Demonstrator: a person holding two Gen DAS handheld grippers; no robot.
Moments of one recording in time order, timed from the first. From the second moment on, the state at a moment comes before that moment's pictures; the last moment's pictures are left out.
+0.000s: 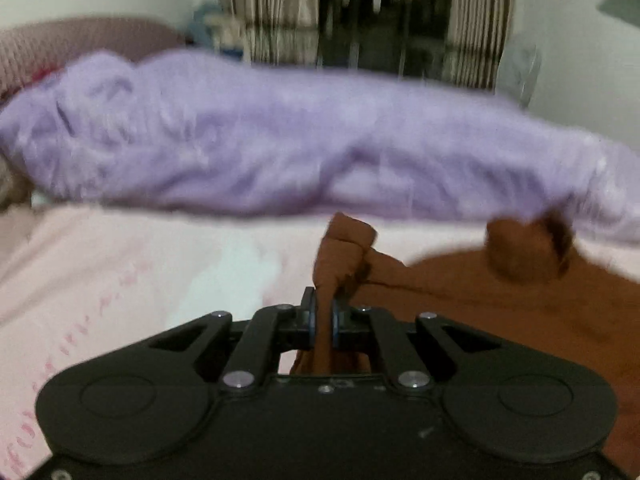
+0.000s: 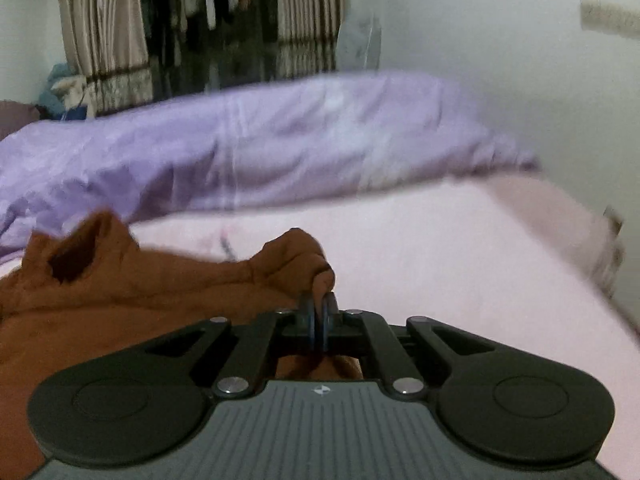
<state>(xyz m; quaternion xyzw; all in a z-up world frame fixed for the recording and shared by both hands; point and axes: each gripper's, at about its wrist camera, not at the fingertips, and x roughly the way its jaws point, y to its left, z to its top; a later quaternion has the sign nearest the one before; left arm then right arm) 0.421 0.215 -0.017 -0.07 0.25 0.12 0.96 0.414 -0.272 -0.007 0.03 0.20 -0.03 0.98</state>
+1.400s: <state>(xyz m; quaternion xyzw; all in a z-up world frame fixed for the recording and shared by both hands) 0.471 0.112 -0.077 -0.02 0.33 0.13 0.93 0.394 -0.049 -0.026 0.05 0.22 0.11 0.97</state>
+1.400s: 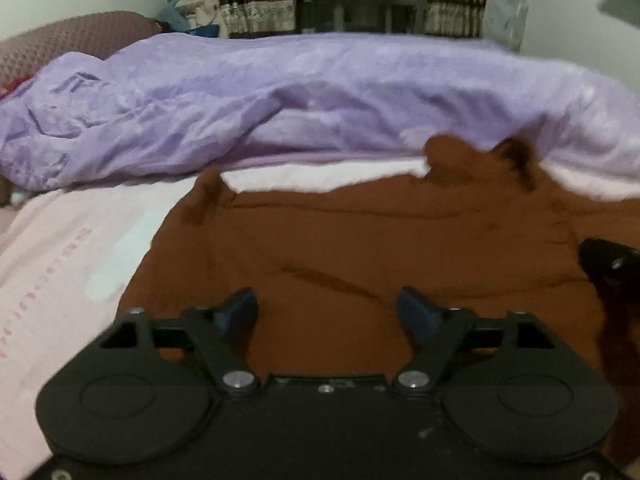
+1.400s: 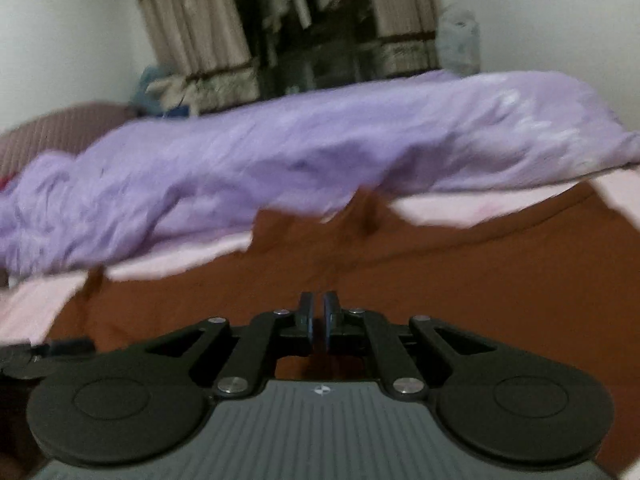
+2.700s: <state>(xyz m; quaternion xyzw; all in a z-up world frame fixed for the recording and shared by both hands) 0.470 0.183 -0.072 0.02 0.32 0.18 0.93 0.441 -0.212 -0.013 0.02 0.20 -0.04 0.98</state>
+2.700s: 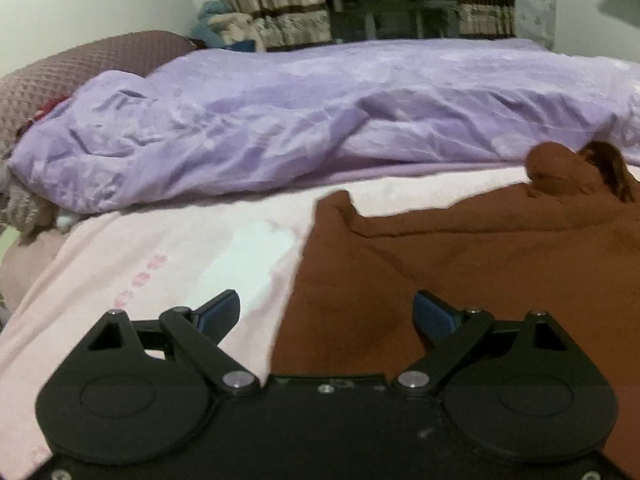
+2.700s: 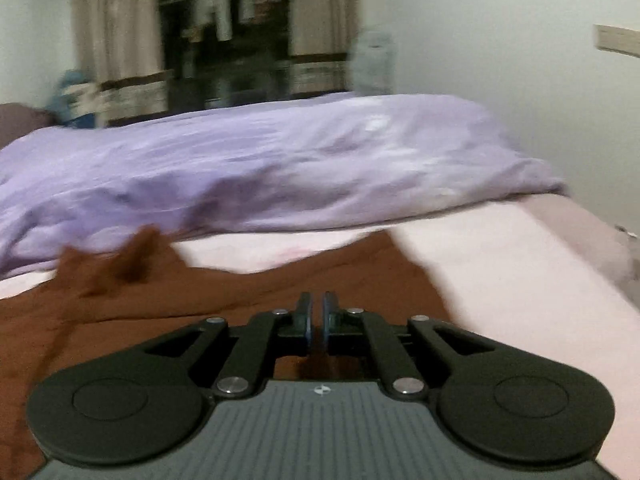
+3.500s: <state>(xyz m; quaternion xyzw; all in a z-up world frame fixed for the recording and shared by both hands) 0.477 0.094 -0.053 0.01 0.30 0.08 0.95 0.414 -0.126 -0.009 0.05 0.16 0.09 0.98</state>
